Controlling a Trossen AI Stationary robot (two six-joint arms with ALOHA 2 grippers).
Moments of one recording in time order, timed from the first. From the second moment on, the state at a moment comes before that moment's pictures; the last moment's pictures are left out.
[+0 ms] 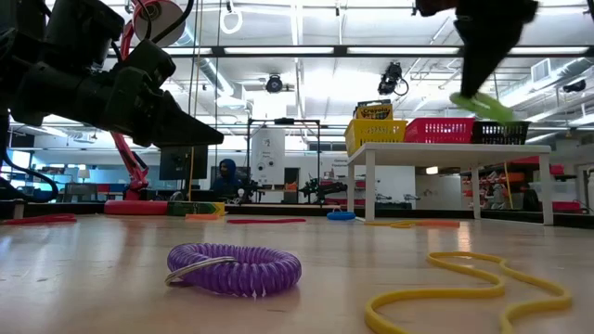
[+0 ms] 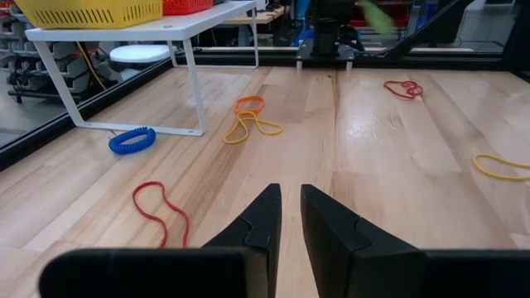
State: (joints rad) left arm -0.25 1.49 0.16 1.13 -0.49 -0.03; right arm 0.43 1.60 1.35 -1.29 0.41 0.96
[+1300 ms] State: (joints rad) left arm -0.25 1.49 0.16 1.13 -0.49 -0.03; right arm -0.76 1.43 1.35 -1.38 0.79 0.47
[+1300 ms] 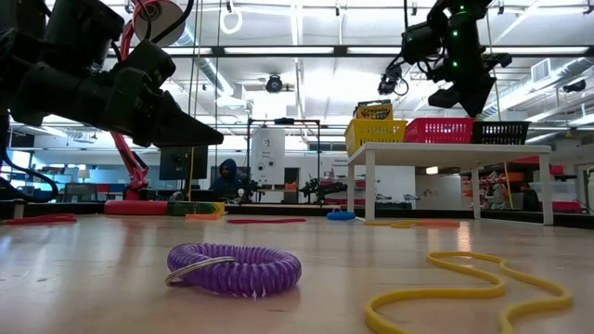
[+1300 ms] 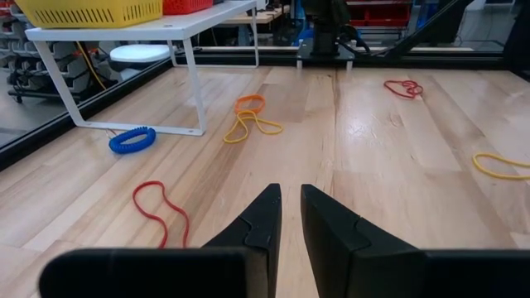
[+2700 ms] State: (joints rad) left arm -0.24 1.31 0.24 0.82 -0.40 -0.11; right arm 0.41 1.09 0.59 0.05 0.89 0.26
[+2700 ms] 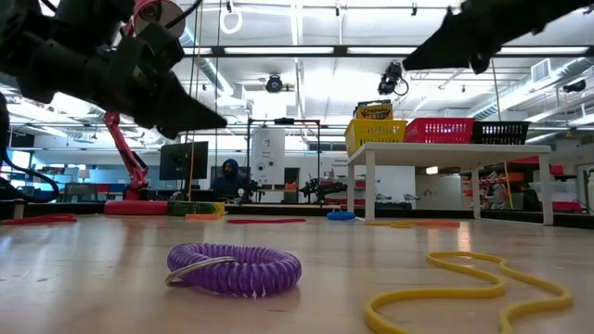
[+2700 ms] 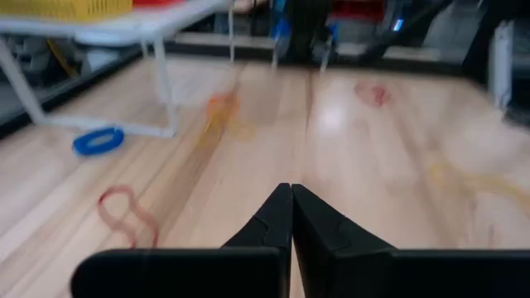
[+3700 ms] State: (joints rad) left arm 0.38 1.47 0.58 -0.17 -0.13 0.17; right arm 0.54 1.09 0.35 0.49 0.89 0.19
